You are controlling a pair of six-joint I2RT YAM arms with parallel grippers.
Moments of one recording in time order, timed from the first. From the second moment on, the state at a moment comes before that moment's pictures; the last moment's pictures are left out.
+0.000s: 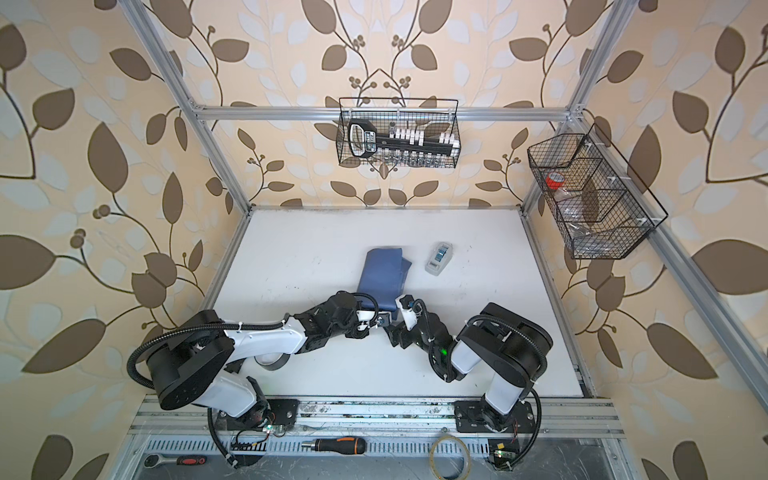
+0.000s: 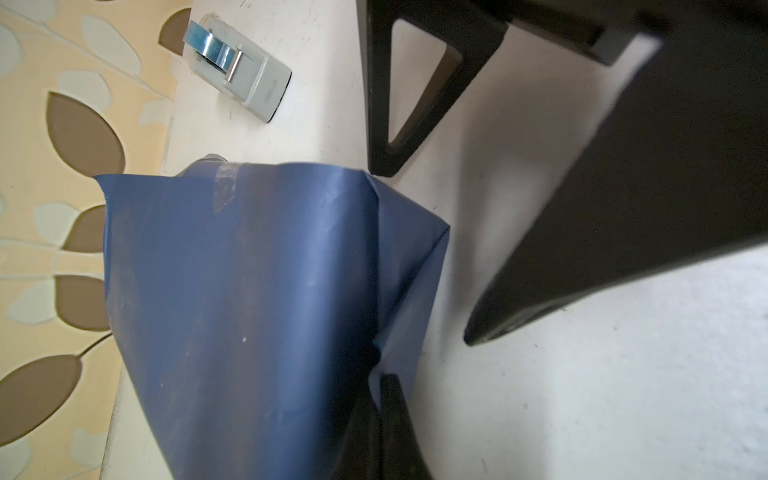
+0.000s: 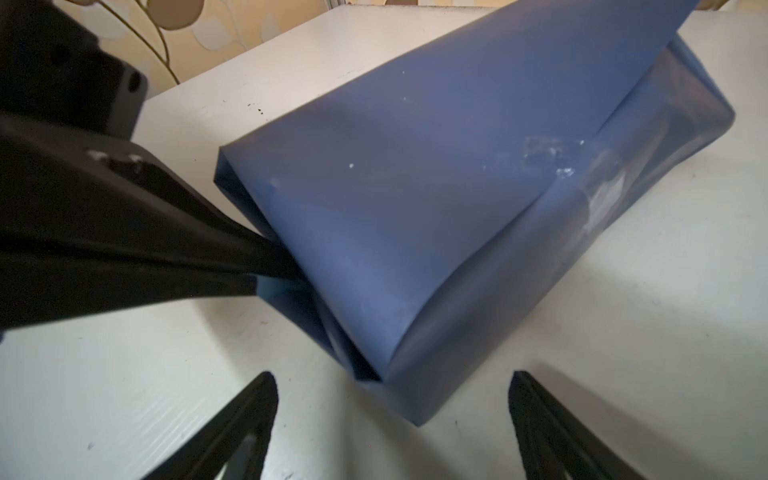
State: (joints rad) left arm -0.82 1.50 0.59 0.23 0.00 0.81; right arm 0.76 1.72 0.23 1.10 0.05 0.16
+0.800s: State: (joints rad) left arm -0.82 1.50 0.59 0.23 0.00 0.81; right arm 0.72 1.83 0.28 1.24 0.05 0.15
